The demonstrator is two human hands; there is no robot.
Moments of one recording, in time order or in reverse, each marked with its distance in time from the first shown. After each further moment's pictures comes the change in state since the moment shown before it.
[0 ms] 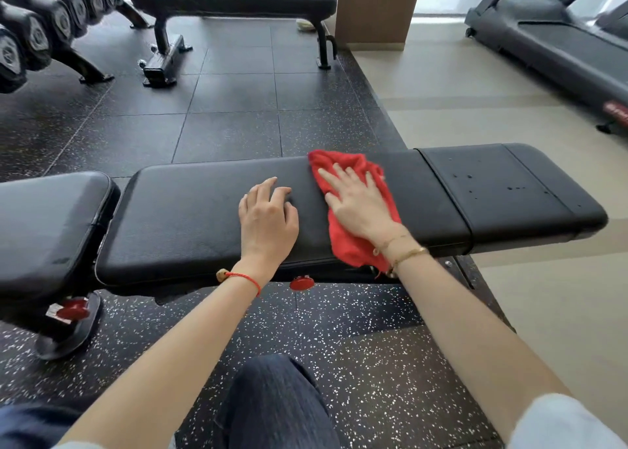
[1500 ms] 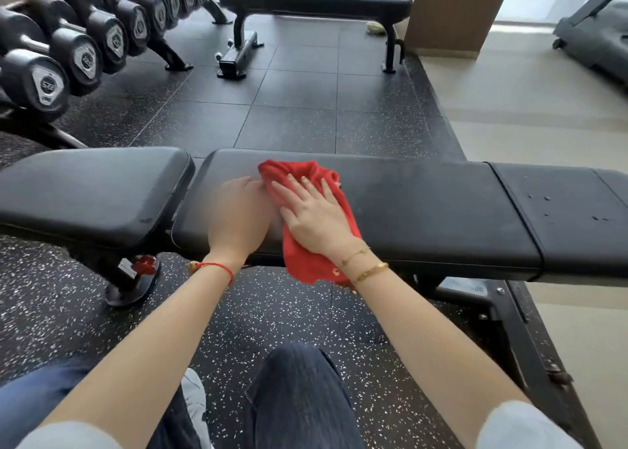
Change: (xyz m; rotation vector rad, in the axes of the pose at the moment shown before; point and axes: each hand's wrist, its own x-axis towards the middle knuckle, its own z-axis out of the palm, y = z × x) left_hand -0.014 -0.110 -0.060 0.211 0.125 -0.170; right_hand -0.003 -0.148 0.035 0.039 -0.006 -0.342
